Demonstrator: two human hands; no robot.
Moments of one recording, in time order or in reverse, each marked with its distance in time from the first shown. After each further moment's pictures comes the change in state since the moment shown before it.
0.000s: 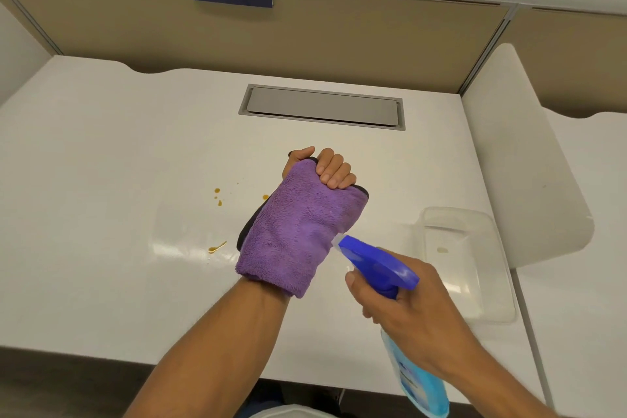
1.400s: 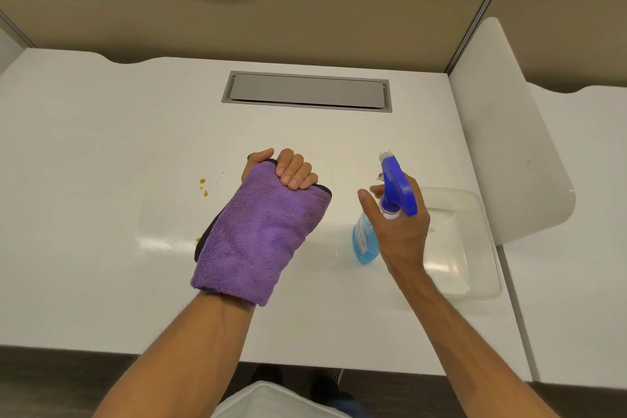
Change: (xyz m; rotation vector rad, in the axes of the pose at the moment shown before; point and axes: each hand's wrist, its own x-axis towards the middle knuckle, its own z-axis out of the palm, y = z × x) left_hand -0.035 0.012 -0.032 -0.047 -0.030 -0.002; right_hand 0.103 0.109 0.018 0.216 0.631 -0.159
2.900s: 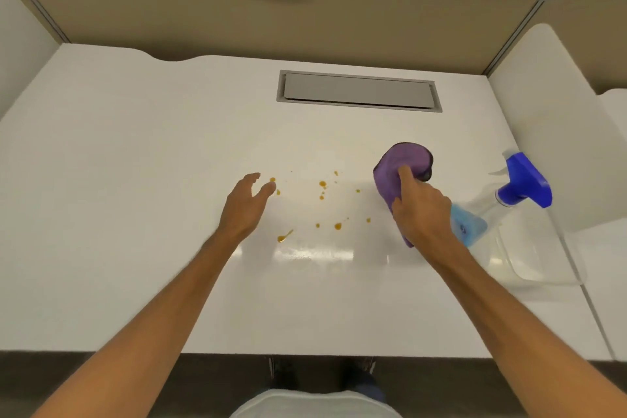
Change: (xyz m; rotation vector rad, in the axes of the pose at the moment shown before) left_hand -0.139 0.156 -0.138 1.504 0.739 -0.086; right_hand -0.025 -0.039 0.127 -1.166 -0.336 -0.085
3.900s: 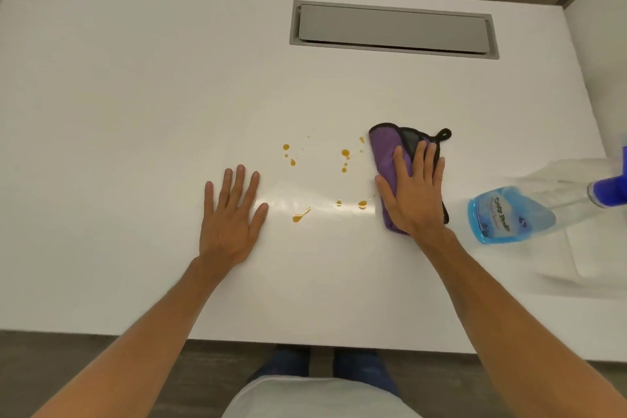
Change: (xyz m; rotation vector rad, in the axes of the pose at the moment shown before) left_hand 0.005 -0.139 0.005 0.935 0.077 0.375; right_hand 0.027 0.003 0.134 -0.077 -0.137 -0.099
